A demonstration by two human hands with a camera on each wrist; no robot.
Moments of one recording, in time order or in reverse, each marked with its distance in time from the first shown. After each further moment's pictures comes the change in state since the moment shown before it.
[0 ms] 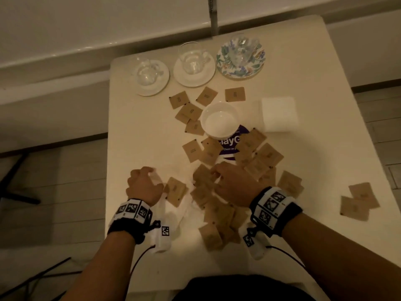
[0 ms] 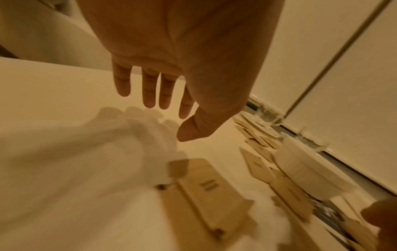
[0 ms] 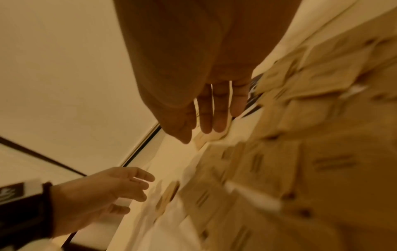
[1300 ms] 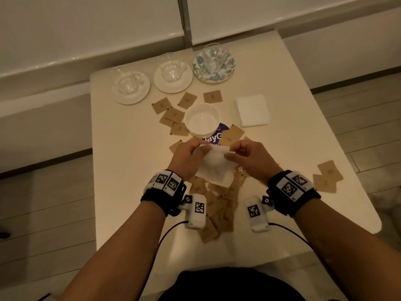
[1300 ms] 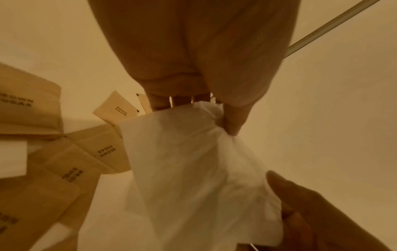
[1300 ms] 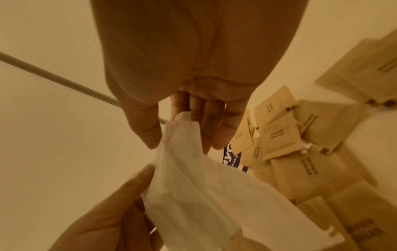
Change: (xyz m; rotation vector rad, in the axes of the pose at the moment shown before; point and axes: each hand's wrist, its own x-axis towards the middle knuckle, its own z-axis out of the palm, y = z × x) left_hand -0.040 0.126 0.012 -0.572 -0.221 0.678; right_hand -0.048 0.012 -0.044 0.673 0.449 0.221
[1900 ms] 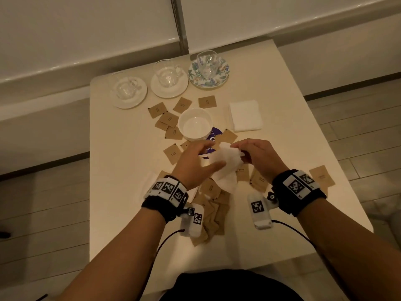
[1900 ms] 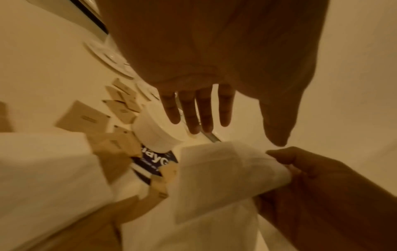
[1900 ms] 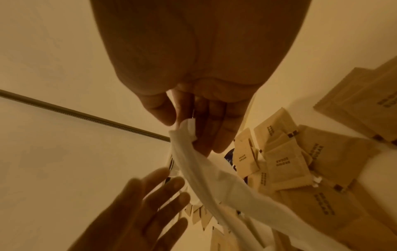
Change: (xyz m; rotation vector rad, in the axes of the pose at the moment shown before) left_hand -0.008 0.013 0.028 0.190 -0.063 0.098; right_hand 0.002 0.002 -0.039 0.176 0.067 0.046
